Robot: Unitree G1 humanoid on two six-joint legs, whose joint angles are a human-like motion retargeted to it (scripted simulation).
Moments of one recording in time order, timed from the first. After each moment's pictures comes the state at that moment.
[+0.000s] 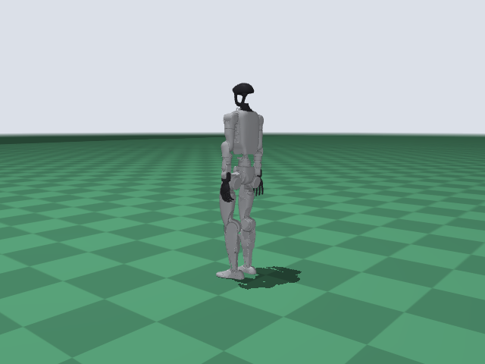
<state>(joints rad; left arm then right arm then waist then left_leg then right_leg) 0.03 0.14 0.07 1.54 0.24 0.09 0.02 -0.04 -0.11 -0.05 1.50 -0.53 0.02 -0.04 -0.06 -0.05 0.04 -0.02 -0.06 0.23 0.04 -0.02 0.04 -0.05 -0.02 -0.12 0.11 -0.04 -0.11</state>
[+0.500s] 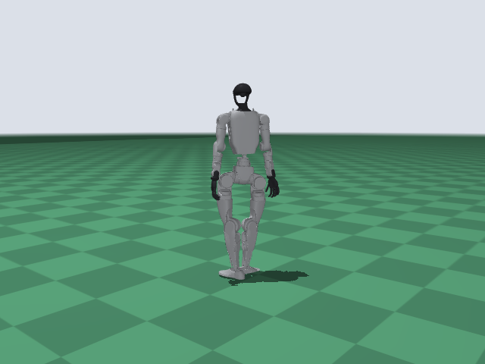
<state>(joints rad) 0.08 0.16 0.14 1.54 0.24 0.12 0.01 -0.03 -0.12 0.01 1.62 -0.55 0.03 -0.10 0.06 -0.08 0.01 0.09 -0.03 0.71 -0.01 -0.15 -0.01 0.01 -0.11 -1.15 -0.01 -0.06 0.00</state>
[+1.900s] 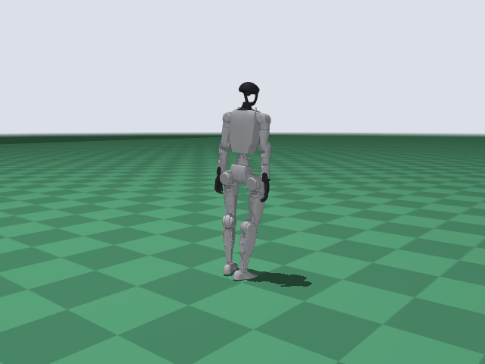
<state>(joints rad) 0.00 0.13 0.12 1.45 0.16 0.09 -0.04 0.02 -0.12 -0.02 1.56 -0.49 0.02 -0.07 0.02 -0.04 0.00 -0.02 -0.06 0.39 0.02 -0.10 0.08 -0.01 -0.05 -0.25 0.07 -0.01 -0.07</state>
